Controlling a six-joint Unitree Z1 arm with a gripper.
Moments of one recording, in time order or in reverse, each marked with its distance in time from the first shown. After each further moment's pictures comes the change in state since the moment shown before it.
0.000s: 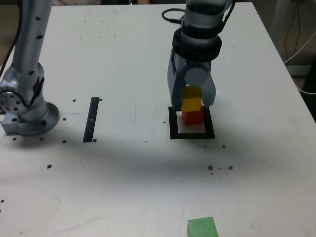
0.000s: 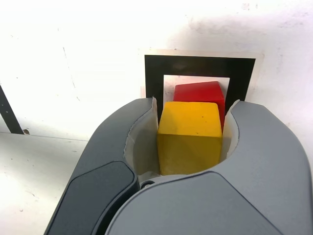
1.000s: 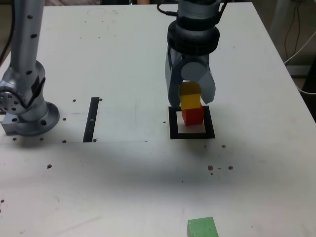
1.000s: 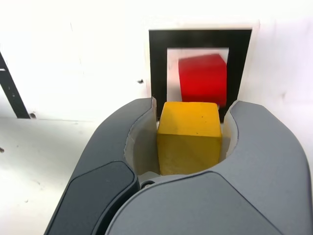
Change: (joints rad) arm -0.056 -0.057 -0.019 0.035 0.007 -0.038
